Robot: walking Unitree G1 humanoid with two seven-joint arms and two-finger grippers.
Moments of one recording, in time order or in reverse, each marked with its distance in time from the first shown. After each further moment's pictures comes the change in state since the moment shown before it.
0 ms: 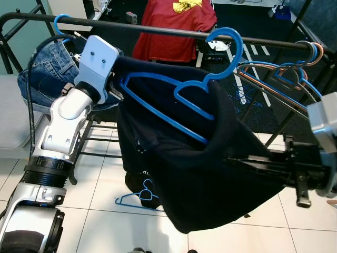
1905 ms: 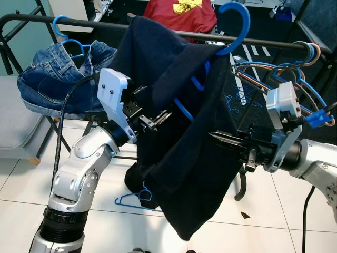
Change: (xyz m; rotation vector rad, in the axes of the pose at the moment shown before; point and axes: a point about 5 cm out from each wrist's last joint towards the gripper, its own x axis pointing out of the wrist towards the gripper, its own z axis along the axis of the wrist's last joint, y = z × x) left arm -0.047 -0.078 0.031 -0.558 -0.122 -0.316; right arm 0.055 -0.030 -0.023 0.101 -0.186 -0.074
